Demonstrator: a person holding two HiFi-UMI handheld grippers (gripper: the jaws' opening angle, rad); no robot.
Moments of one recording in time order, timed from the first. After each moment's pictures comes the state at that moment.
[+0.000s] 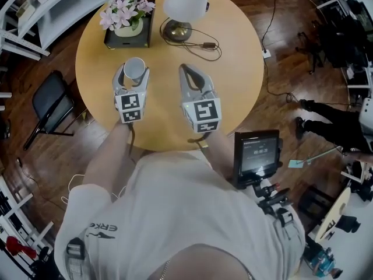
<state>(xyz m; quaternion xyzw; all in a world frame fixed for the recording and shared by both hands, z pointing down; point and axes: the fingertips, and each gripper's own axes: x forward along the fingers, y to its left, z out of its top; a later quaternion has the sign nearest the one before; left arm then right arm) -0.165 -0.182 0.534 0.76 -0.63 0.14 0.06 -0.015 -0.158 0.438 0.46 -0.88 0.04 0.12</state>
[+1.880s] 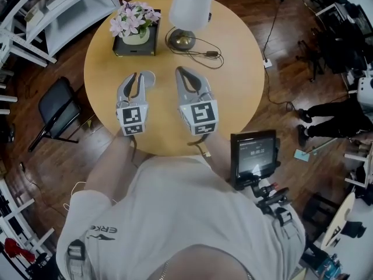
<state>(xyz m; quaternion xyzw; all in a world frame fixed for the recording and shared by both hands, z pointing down) -0.175 -0.152 0.484 0.76 -0.64 0.10 0.01 -0.046 -0.151 0.411 0.45 -0.89 0.01 0.09</state>
